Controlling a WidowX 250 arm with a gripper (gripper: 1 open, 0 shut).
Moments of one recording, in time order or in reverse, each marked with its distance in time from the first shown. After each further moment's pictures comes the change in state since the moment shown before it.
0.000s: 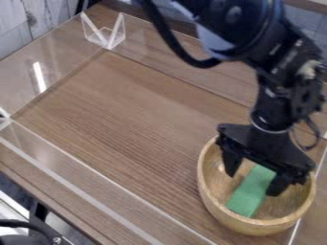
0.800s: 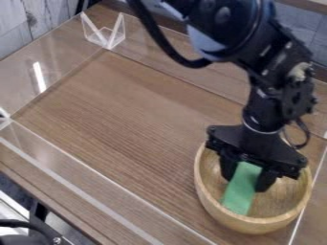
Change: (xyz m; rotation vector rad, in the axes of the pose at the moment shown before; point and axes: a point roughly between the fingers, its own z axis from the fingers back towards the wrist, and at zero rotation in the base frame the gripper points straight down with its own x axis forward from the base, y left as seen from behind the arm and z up) arm -0.006 -0.001 0.002 0.034 0.000 0.102
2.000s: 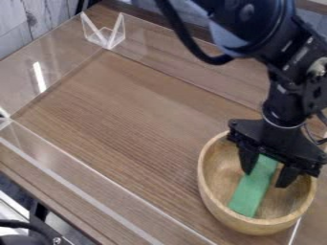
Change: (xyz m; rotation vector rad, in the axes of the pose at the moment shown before) arm 0.019 -0.015 -0.004 -0.050 -0.040 -0.085
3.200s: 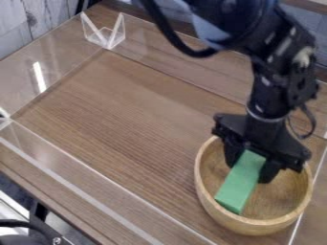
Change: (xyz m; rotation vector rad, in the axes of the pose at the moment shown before) arm -0.006 0.018 0.017 0.021 0.020 -0.029
